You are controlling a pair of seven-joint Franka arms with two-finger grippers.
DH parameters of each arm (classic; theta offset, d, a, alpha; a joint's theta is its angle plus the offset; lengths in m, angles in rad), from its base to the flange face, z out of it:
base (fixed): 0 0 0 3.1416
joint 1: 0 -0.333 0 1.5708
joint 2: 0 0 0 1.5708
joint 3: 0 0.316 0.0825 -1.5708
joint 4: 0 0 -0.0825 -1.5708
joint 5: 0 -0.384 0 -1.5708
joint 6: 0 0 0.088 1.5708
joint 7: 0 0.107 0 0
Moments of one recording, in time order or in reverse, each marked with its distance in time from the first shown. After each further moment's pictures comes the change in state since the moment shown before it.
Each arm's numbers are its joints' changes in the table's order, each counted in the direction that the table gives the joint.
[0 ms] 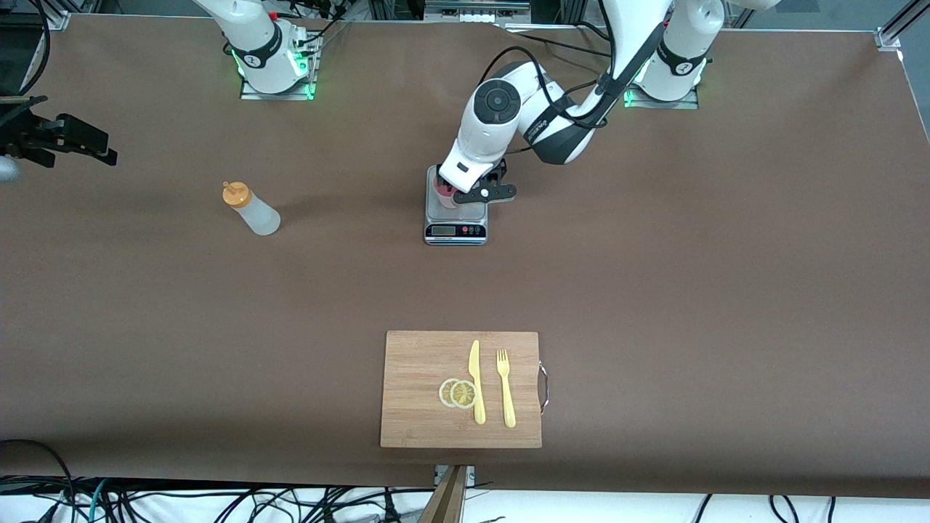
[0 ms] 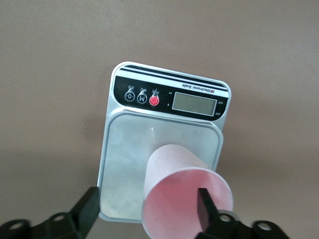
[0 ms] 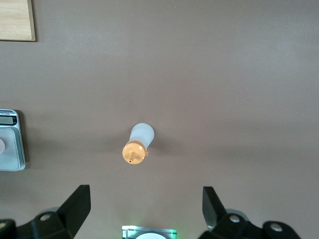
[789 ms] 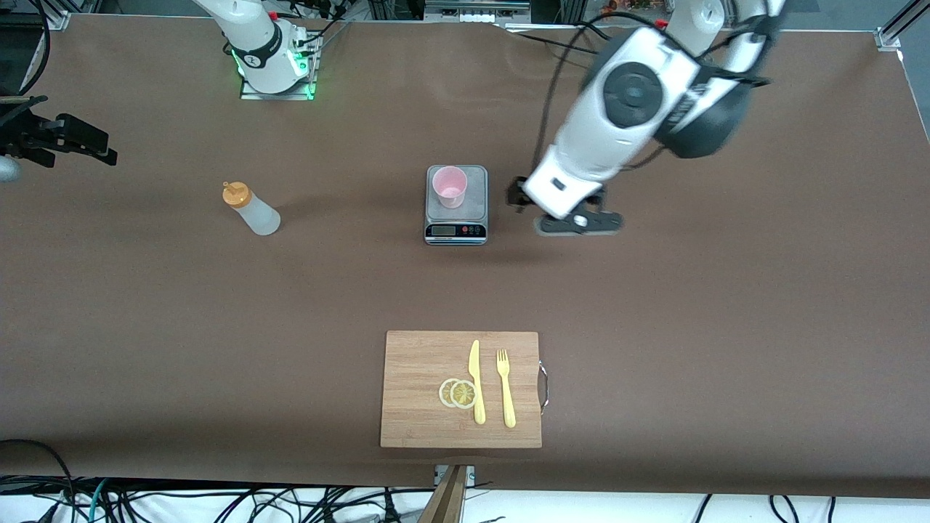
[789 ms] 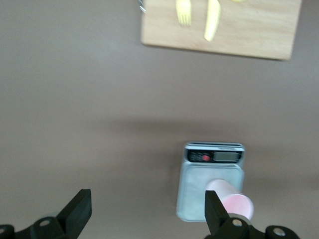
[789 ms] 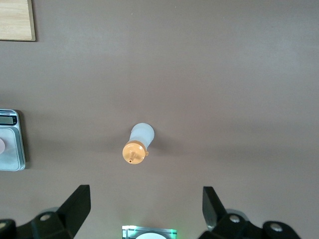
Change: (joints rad) left arm -0.238 -0.181 0.136 -0.257 0.033 -0.488 0.463; right arm 0.000 0.000 0.000 0.000 0.000 0.000 0.000
